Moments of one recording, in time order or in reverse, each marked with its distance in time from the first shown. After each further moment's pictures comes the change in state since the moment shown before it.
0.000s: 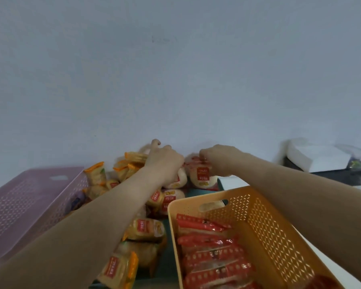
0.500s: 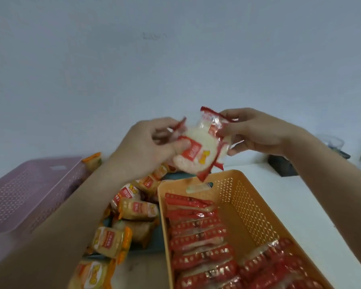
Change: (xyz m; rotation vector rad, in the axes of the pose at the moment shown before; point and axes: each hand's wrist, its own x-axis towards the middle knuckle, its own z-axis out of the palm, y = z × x) left_hand -0.097 0.002 -0.081 -1.402 0.389 0.042; right_hand -0.115 0.039 -0.076 1.421 -0.044 -0.021
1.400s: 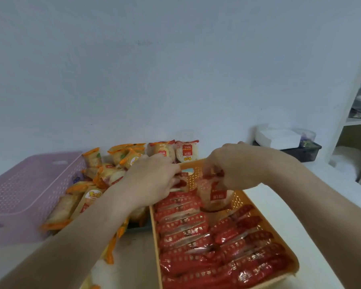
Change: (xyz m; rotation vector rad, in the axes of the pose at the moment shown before) left_hand -0.044 -0.015 0.037 1.048 -0.387 0.109; right_hand -0.078 -0.004 0.062 -1.334 -0.196 0.030
